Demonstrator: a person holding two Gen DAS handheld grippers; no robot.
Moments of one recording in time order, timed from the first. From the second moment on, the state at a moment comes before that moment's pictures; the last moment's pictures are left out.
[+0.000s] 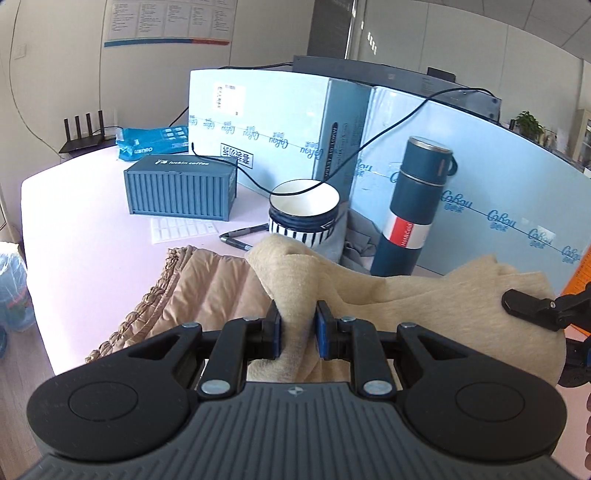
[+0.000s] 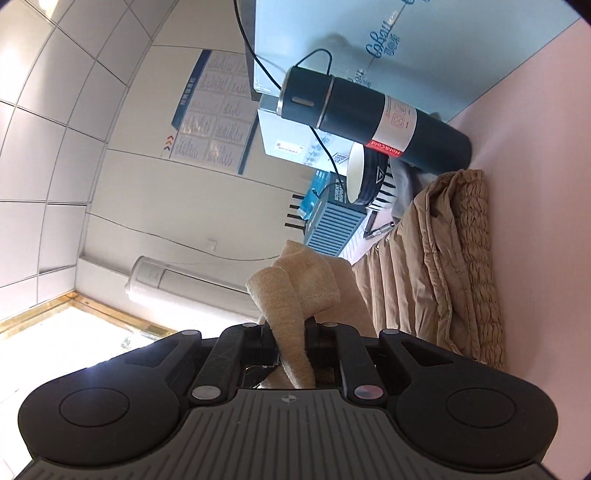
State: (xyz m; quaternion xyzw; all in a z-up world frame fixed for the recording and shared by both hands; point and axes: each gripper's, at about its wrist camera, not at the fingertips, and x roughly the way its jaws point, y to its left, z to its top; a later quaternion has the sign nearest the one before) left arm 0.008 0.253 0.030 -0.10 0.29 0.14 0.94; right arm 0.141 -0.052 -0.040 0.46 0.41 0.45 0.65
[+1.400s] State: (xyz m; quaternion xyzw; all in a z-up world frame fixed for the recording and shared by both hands) left arm 0.011 0.216 -0.014 -0.04 0.43 0.25 0.86; right arm 0.064 -0.160 -0.100 0.36 0.41 0.28 0.79
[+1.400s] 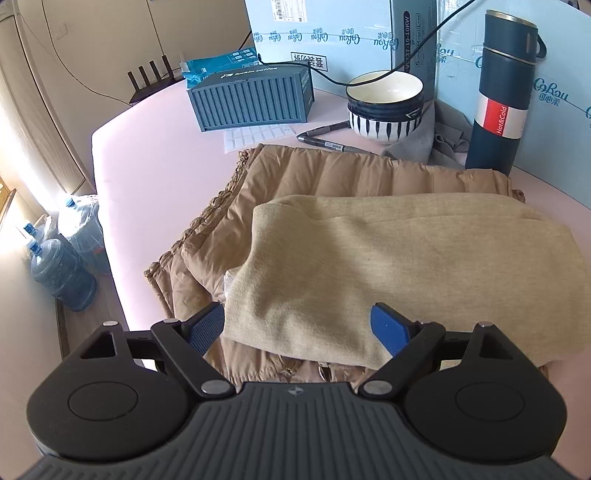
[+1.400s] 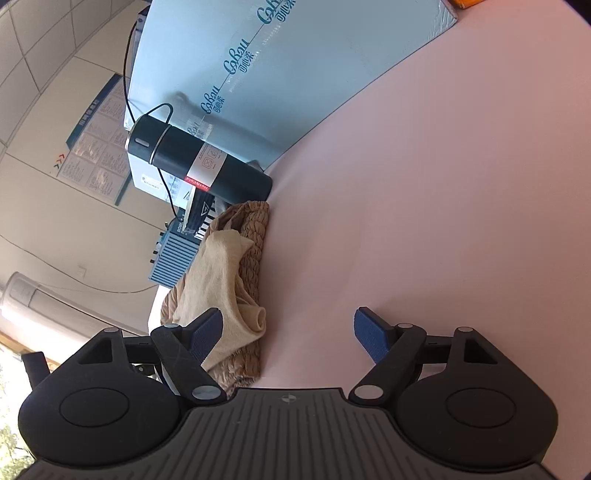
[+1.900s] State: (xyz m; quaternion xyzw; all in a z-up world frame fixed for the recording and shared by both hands) left arm -0.014 0.171 -0.022 -0.05 0.46 0.21 0.86; right arm 0.002 -0.145 -0.073 0.22 0.44 0.24 0.83
